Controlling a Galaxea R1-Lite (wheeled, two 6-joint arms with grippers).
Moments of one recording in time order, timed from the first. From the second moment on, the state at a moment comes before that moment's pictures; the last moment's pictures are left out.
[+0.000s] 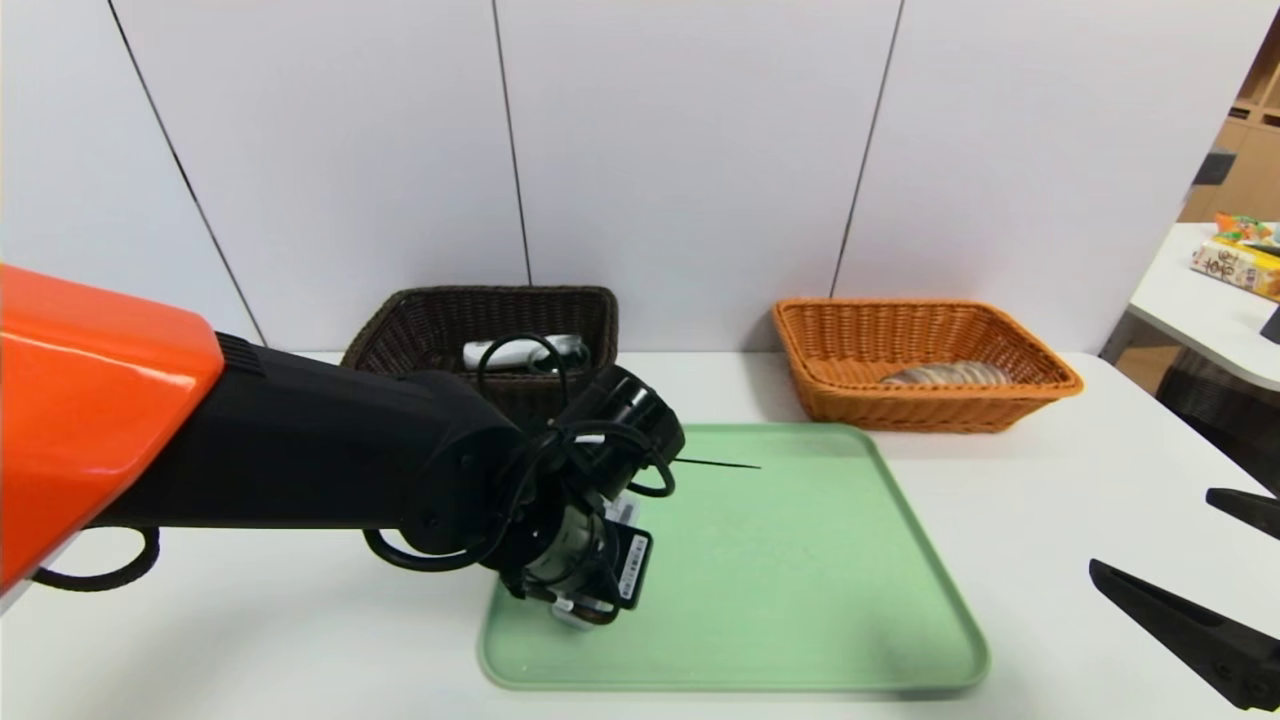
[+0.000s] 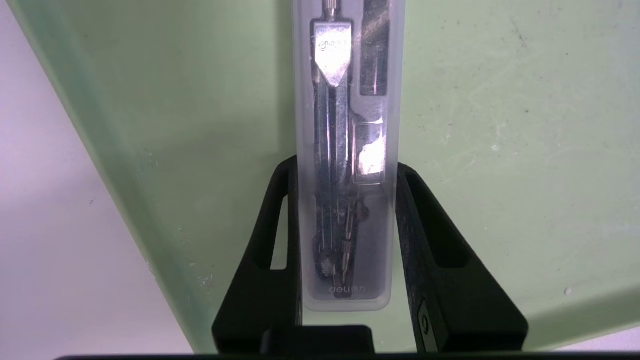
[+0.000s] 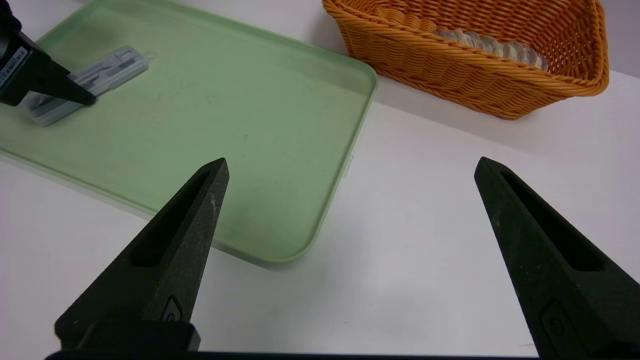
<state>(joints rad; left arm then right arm) -0.81 1.96 -1.27 0.37 0.21 -0.42 0.52 0.85 -0.47 -0.08 -0.21 -0.05</state>
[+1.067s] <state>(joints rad) -0.80 1.62 -1.30 0.36 0.21 0.06 0.51 0.83 -0.46 -0.08 -0.21 -0.05</state>
